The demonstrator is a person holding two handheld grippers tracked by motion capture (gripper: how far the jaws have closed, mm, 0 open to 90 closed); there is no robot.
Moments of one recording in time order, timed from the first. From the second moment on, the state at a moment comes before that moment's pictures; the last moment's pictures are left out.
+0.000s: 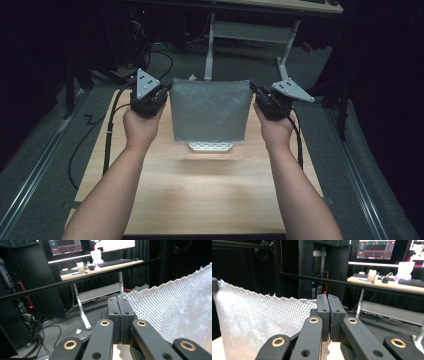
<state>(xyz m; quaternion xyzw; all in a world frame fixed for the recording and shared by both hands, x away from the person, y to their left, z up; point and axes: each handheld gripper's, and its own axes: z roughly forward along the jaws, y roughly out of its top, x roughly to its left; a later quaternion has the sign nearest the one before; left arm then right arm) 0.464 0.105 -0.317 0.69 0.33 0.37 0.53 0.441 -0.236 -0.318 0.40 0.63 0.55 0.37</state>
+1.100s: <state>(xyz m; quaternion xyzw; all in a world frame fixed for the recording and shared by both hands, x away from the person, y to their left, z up) 0.498 0.094 -0.418 0.77 0.37 0.24 0.46 0.488 -0.249 -0.402 0.43 0.70 0.48 0.30</state>
